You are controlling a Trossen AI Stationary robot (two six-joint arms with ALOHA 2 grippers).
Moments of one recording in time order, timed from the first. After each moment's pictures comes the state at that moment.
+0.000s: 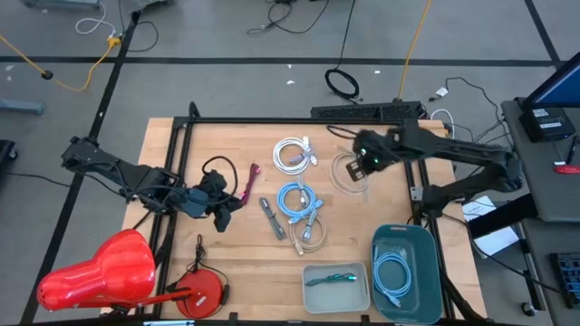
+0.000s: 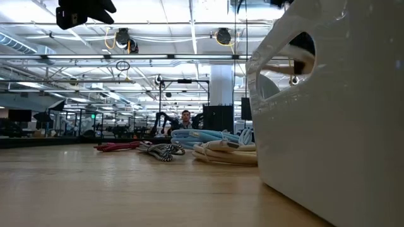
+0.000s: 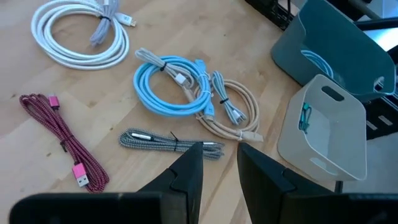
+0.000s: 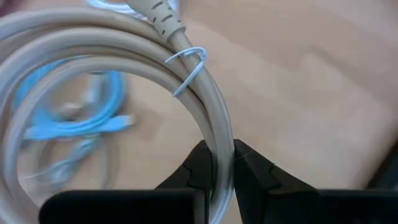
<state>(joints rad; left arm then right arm) -0.39 1.03 0.96 -0.68 -0.42 -0.89 -0.22 1.25 1.21 -1.22 0.15 0.83</state>
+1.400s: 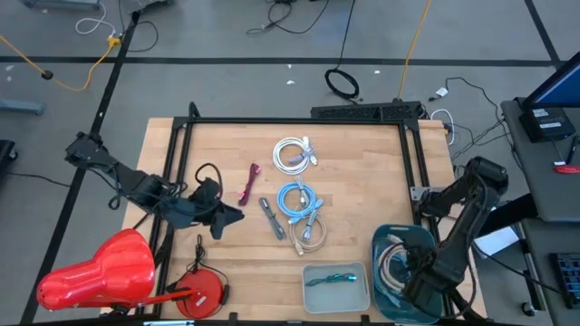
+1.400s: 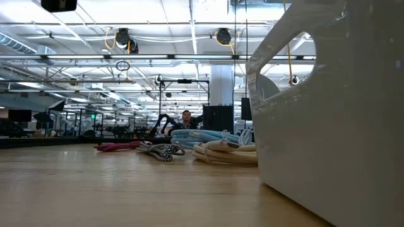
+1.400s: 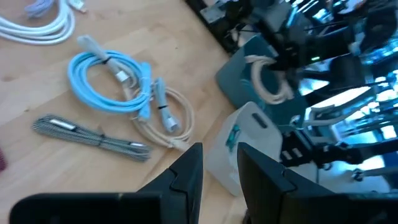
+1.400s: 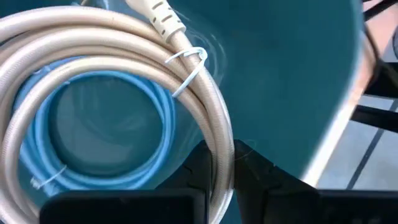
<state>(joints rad) -0.54 1.03 0.96 -0.50 -0.51 -1.16 1.04 1.53 1.16 -1.48 -0.13 2.19</state>
